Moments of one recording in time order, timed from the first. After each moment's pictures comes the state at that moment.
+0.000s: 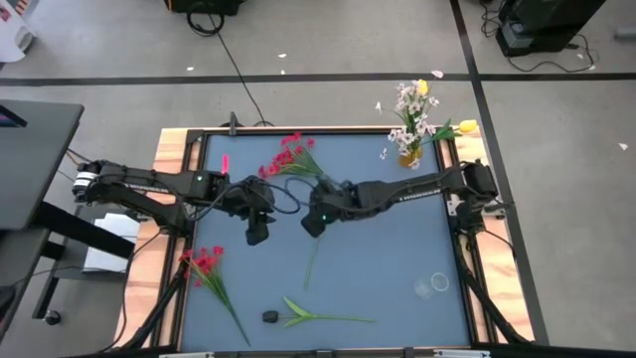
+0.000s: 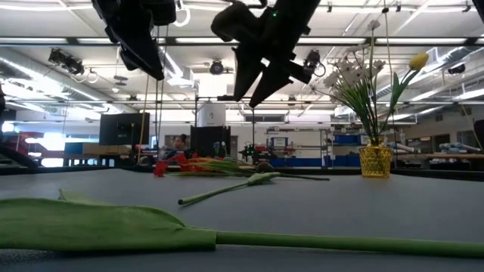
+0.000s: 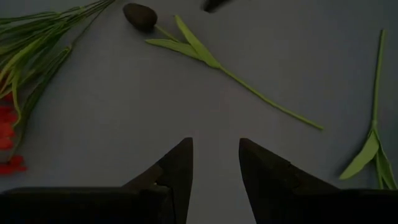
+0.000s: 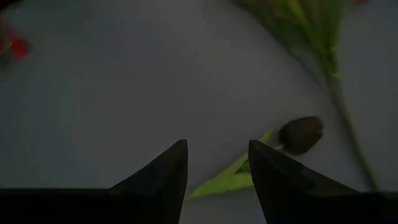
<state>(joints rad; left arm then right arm) -0.07 1.18 0.99 -0.72 -0.08 -0.33 0.08 1.88 1.54 -0.70 0.37 0.79</state>
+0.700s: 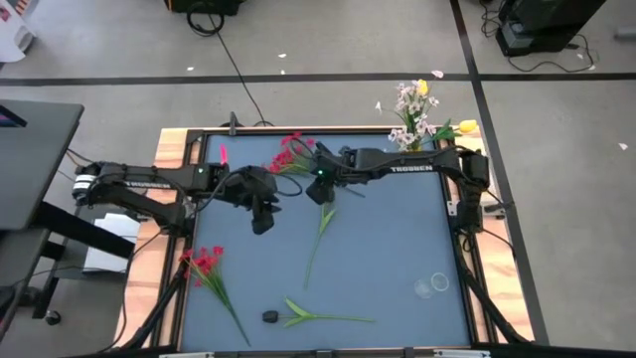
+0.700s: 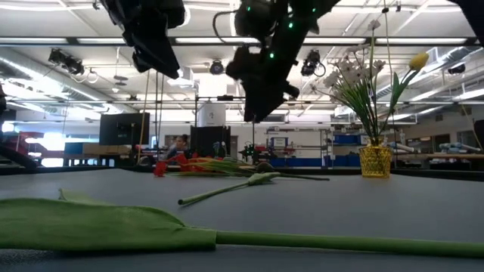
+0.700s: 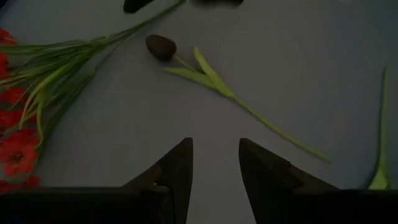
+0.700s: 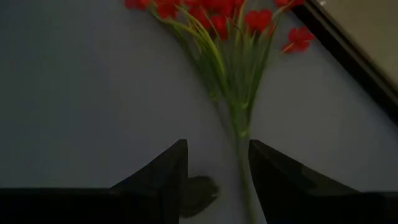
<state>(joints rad) 0.03 1.18 0.99 -0.63 -0.06 -0.29 -0.18 1.91 1.54 -0.68 0.31 0.38</state>
